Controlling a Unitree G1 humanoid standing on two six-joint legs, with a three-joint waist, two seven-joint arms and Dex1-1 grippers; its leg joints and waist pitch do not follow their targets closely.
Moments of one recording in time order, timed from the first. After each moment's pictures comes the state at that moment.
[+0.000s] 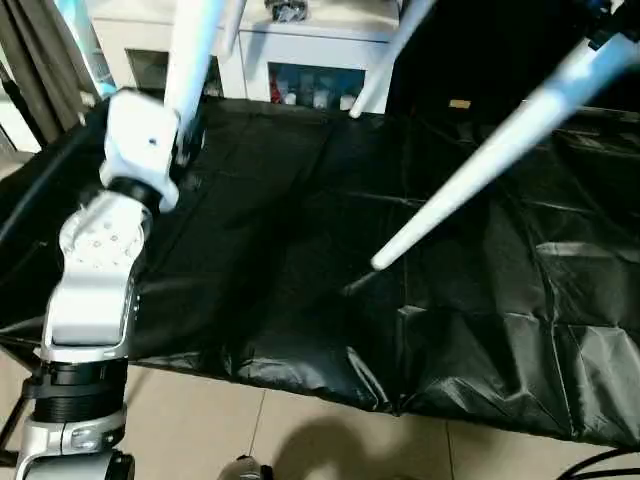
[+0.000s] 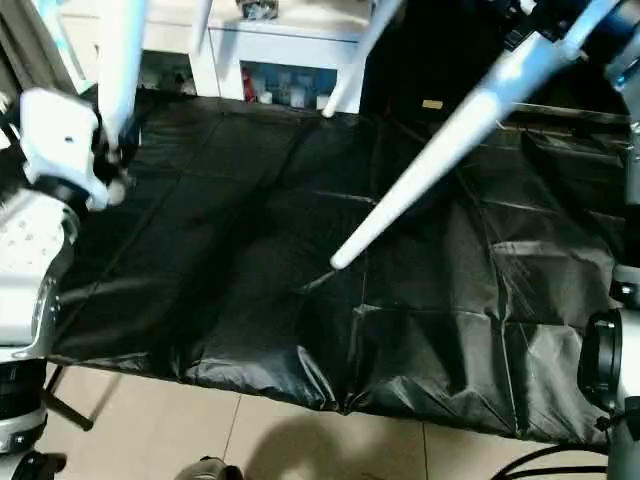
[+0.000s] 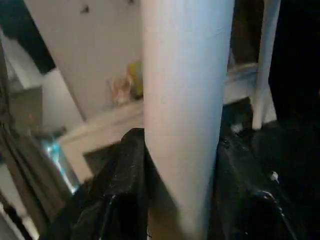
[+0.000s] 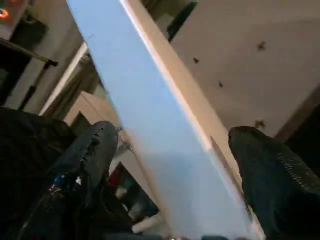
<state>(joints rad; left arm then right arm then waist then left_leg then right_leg) -0.45 0.35 0.13 -0.10 0.08 0.27 -0.24 -1.01 -0.75 -0.13 0.30 0.32 0.18 0.83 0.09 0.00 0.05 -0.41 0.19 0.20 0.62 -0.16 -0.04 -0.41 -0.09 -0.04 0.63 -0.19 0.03</state>
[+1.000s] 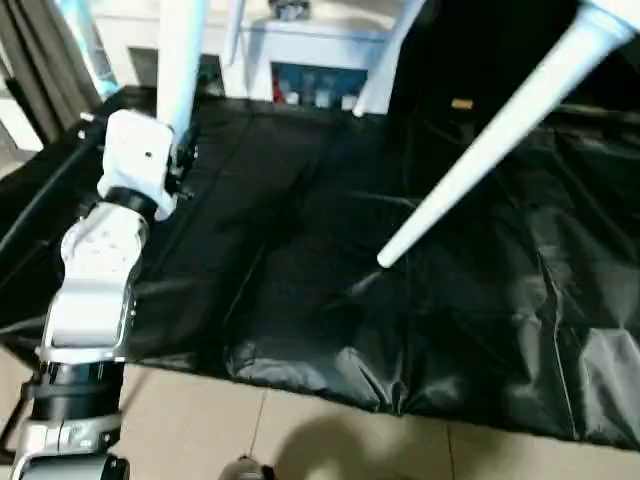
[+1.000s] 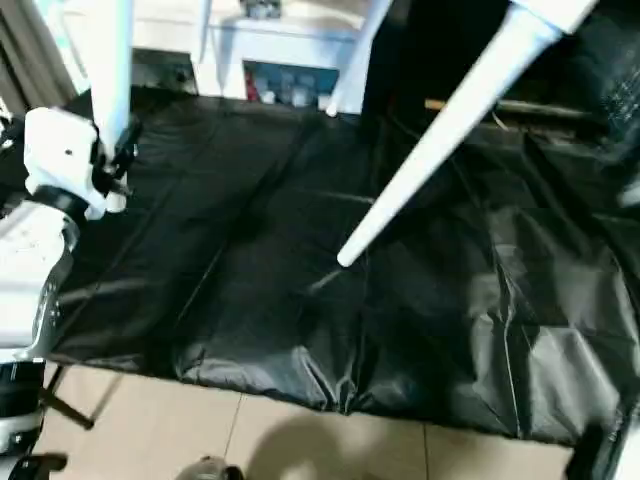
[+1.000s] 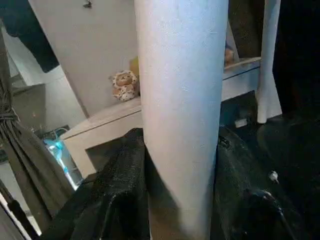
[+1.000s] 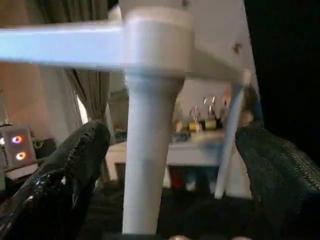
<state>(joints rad) -0.44 0.37 0.12 0.00 0.06 0.16 -0.24 -0.45 -0.58 -0.59 0.17 0.81 0.48 0.79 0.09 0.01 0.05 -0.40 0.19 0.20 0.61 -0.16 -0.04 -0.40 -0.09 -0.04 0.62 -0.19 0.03</state>
